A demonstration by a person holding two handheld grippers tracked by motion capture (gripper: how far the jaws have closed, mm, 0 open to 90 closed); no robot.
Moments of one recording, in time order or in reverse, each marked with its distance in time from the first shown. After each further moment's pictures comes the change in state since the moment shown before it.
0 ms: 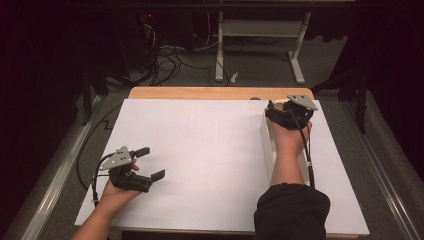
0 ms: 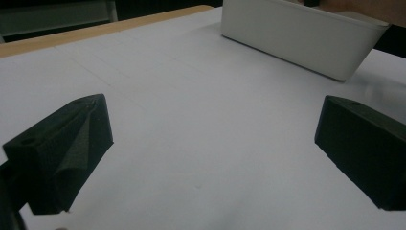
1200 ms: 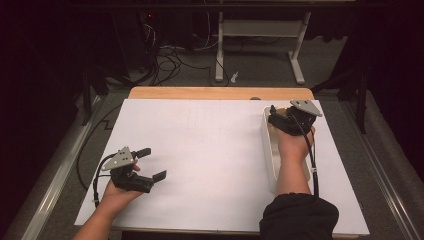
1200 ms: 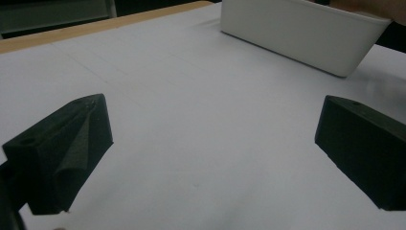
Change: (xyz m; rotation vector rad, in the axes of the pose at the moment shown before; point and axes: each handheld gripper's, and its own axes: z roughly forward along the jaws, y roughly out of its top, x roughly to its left) left arm -0.001 -0.003 0.002 0.012 0.006 0.005; right arm -0.007 -0.009 -0.014 0.001 0.020 -0.011
